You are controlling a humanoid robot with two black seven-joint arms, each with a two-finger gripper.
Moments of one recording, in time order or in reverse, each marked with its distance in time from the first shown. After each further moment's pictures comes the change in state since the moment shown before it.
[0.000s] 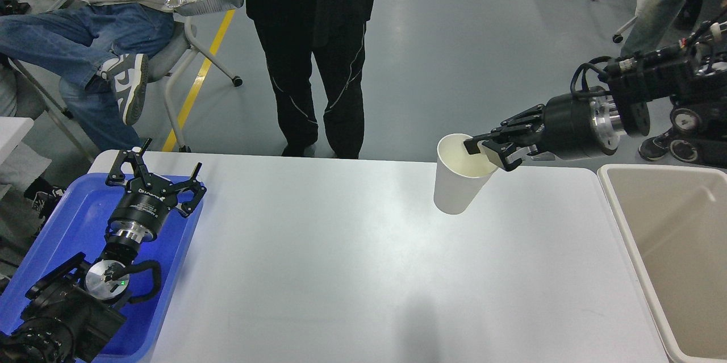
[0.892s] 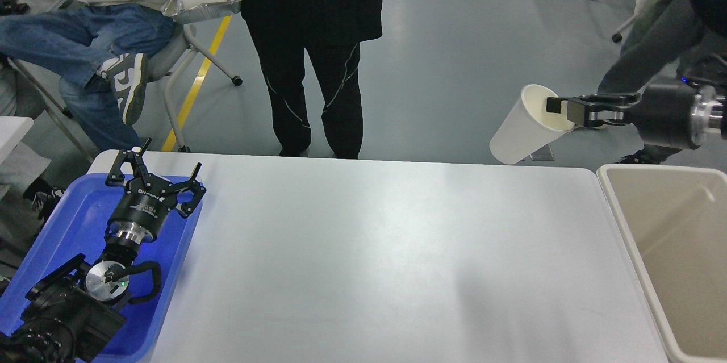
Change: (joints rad) left arm 0.001 0.000 0.000 0.000 0.000 0.000 0.000; right arm -0.266 -0.329 0.243 -0.131 0.081 0.010 0.001
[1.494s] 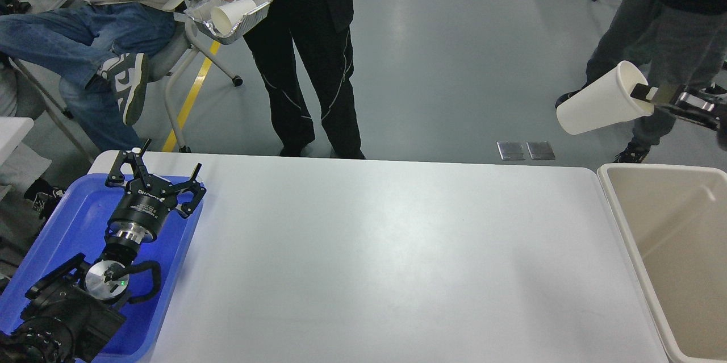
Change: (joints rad) left arm 0.000 0.000 0.000 0.000 0.000 0.000 0.000; right arm -0.227 -0.179 0.139 -0.091 0.313 -0.010 0.001
